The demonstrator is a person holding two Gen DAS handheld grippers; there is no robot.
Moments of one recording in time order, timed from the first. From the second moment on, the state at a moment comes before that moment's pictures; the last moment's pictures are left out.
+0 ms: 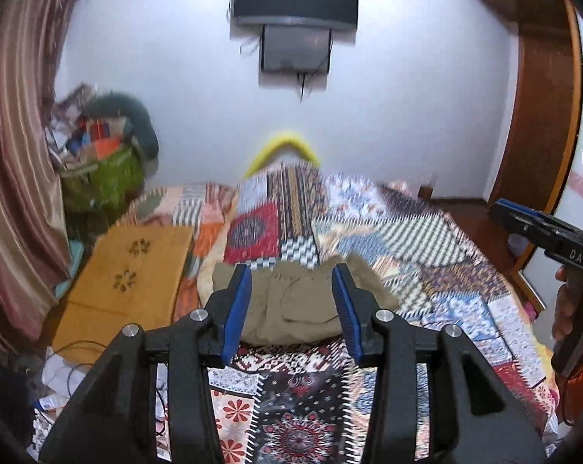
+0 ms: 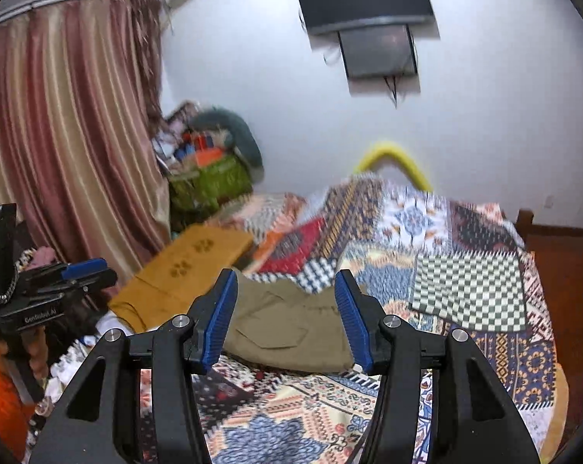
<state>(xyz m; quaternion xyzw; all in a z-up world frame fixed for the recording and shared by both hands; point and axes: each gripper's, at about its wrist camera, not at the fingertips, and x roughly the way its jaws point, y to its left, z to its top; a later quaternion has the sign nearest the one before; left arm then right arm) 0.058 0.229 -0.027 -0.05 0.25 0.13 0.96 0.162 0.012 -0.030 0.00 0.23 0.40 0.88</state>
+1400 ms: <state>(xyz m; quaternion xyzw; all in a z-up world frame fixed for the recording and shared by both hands) -0.068 0.094 0.007 0.00 0.08 0.15 0.99 0.019 -0.053 0.000 0.00 0.08 0.37 0.93</state>
